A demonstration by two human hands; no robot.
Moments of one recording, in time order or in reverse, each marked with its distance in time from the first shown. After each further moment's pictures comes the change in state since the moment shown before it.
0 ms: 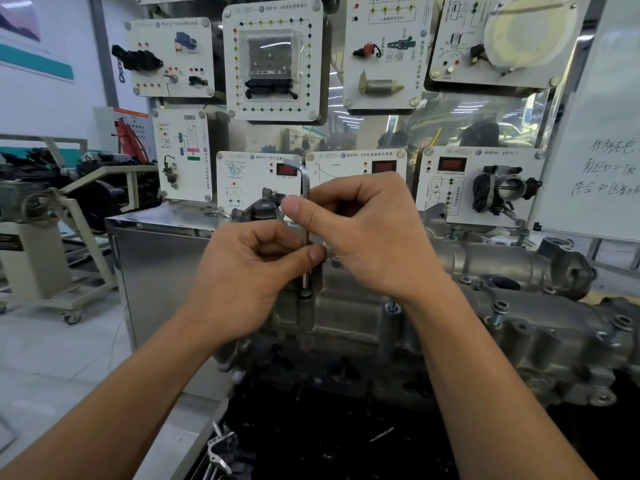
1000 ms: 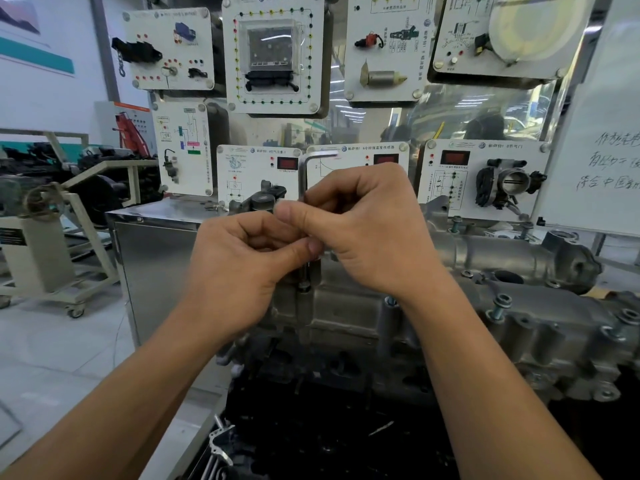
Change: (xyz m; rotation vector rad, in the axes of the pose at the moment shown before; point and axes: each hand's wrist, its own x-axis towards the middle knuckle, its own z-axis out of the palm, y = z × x) left_hand -0.004 0.000 0.005 -0.064 0.130 0.003; right_hand -0.002 0.006 0.000 -0.036 0.027 0.009
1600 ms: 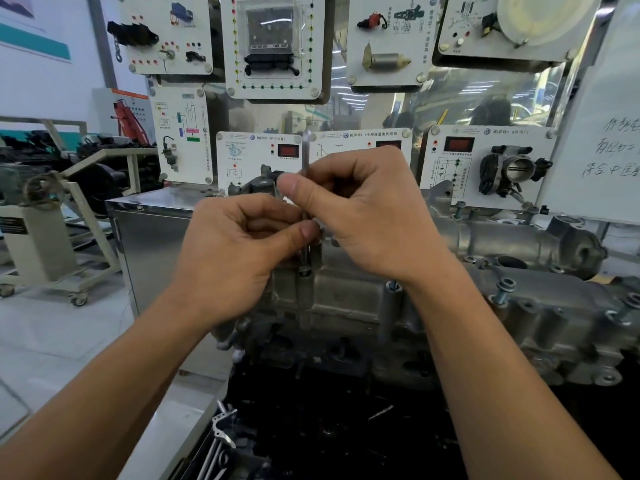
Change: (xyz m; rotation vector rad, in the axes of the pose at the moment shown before) left_hand -0.001 0.006 -0.004 0.067 -0.056 -0.005; right_hand 0.001 0.001 -0.002 -0.050 -0.060 -0.068
